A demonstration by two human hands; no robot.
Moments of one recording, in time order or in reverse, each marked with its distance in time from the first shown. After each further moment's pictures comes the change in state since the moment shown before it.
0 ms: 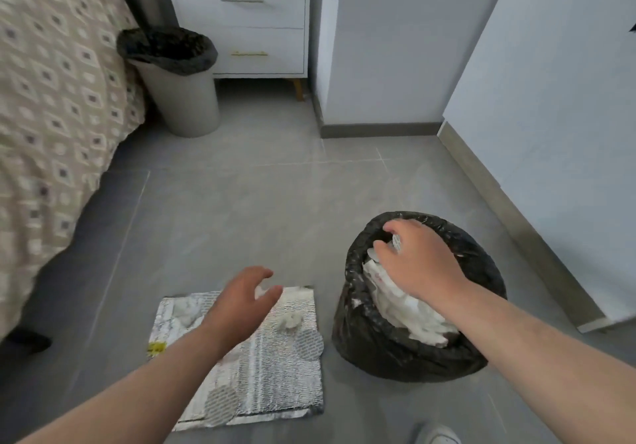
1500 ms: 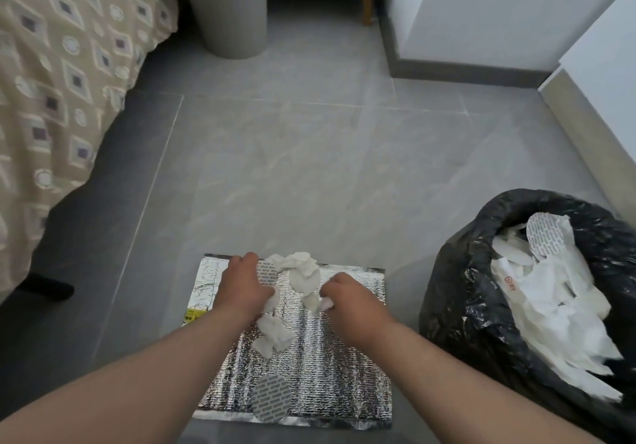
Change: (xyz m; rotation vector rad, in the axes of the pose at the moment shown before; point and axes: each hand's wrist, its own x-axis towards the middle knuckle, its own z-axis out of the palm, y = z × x) left_hand 0.062 -0.177 0.015 0.134 0.039 -0.411; right_hand 0.011 -0.068 0.272 -0.037 -0.591 -0.257
